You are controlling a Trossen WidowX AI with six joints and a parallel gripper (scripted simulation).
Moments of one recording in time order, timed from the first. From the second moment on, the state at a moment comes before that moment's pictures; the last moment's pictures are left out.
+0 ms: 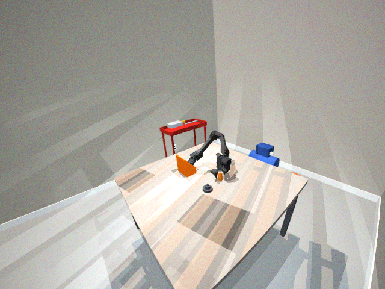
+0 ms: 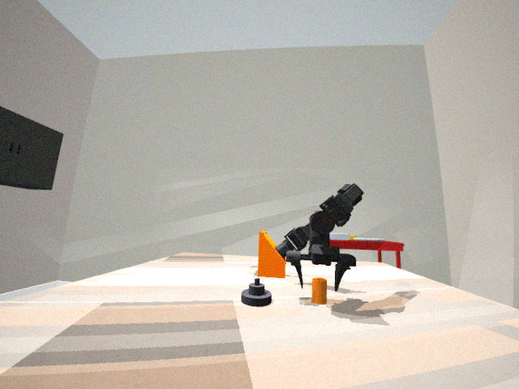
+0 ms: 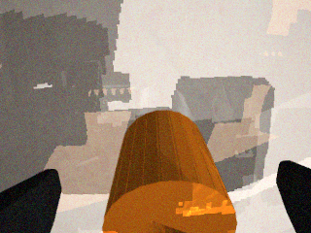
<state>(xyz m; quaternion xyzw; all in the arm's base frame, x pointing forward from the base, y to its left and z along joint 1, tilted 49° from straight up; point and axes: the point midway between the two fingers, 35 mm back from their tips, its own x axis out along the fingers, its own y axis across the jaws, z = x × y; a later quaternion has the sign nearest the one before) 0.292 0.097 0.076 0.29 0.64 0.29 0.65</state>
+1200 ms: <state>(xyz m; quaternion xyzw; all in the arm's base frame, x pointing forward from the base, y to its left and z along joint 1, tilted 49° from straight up) 0.289 0.107 0.068 0.29 0.65 0.29 0.64</state>
